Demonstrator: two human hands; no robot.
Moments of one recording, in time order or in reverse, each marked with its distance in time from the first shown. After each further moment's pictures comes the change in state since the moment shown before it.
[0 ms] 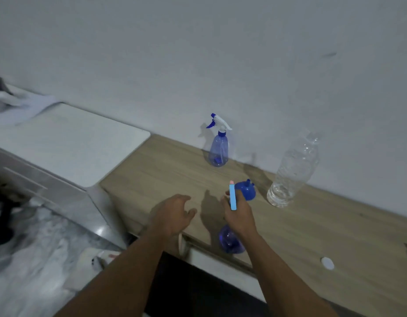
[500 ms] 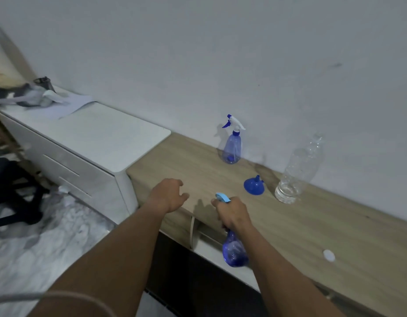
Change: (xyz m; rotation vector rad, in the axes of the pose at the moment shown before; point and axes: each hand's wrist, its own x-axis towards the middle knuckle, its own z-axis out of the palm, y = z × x) left_hand -0.040 -0.019 -0.060 0.152 -0.017 -0.137; right_hand -0.065 -0.040 0.010 -0.147 -0.192 0.177
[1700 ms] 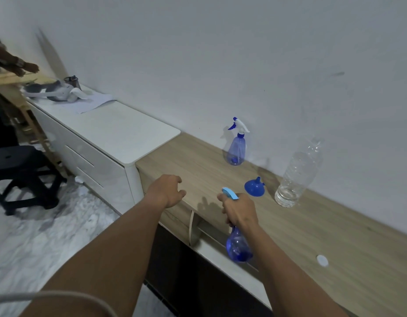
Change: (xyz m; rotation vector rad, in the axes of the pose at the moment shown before) left_hand -0.042 0.020 -0.008 0.015 0.038 -0.109; right_hand -0.025 0.012 -0.037 0.040 -0.007 -0.125
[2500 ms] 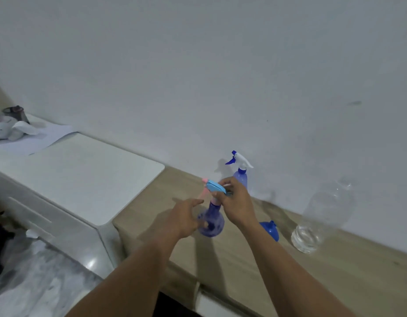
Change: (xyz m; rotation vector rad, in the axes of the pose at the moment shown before) left_hand 0.162 0.004 -0.002 -0.482 -0.187 0.178; right_hand 0.156 -0.113 0.038 0.109 0.163 -0.264
